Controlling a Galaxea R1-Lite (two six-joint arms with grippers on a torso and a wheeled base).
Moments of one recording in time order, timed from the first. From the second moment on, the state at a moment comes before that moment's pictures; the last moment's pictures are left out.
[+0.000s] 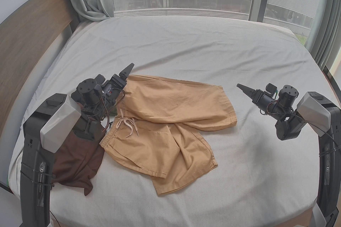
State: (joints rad) left arm -0.17 2.58 -1.50 -1.35 -0.24 -0.88; right arm -0.01 2.54 -1.29 -1.37 0.70 0.71
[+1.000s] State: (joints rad) left arm -0.12 2.28 -1.01 -1.25 -0.29 -0.71; right arm 0.13 2.34 -0.67 -1.54 0.70 0.51
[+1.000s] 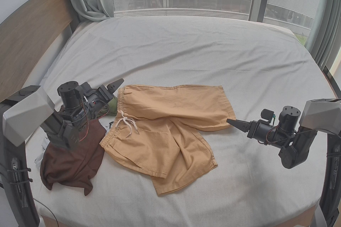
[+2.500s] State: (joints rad) left arm 0.04 2.03 -0.34 -1.49 -0.54 -0.48; right arm 0.20 2.38 -0.57 -1.54 0.67 0.51
